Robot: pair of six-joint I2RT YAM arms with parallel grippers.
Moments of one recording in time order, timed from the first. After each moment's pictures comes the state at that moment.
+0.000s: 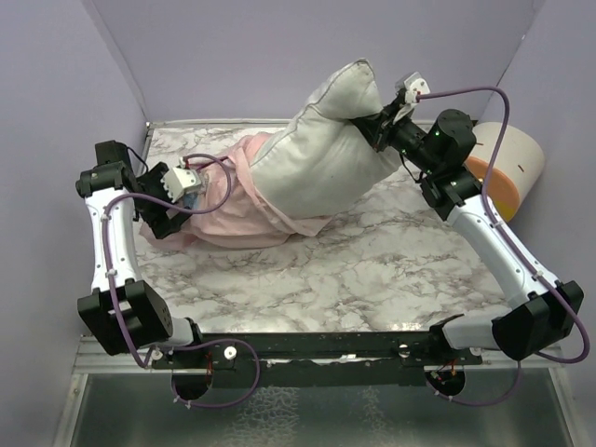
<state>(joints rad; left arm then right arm) 0.32 1.38 1.41 -1.23 0.53 1.29 0.39 1.33 1.31 0.17 -0.38 -0.02</state>
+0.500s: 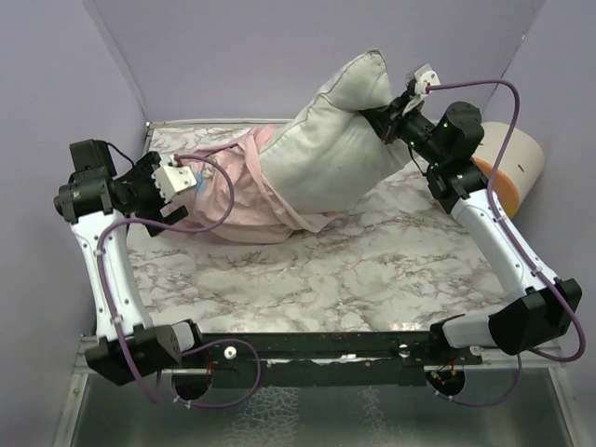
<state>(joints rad) 0.34 1.19 1.60 -1.37 0.65 1.38 0.32 1.36 1.36 0.16 -0.39 -0.02</state>
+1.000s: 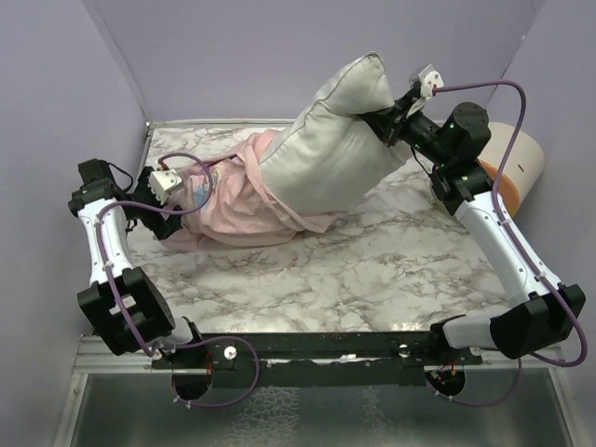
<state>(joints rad) 0.48 1.40 1.29 -1.07 0.81 1.30 0.30 1.33 1.36 0.16 -0.50 0.01</state>
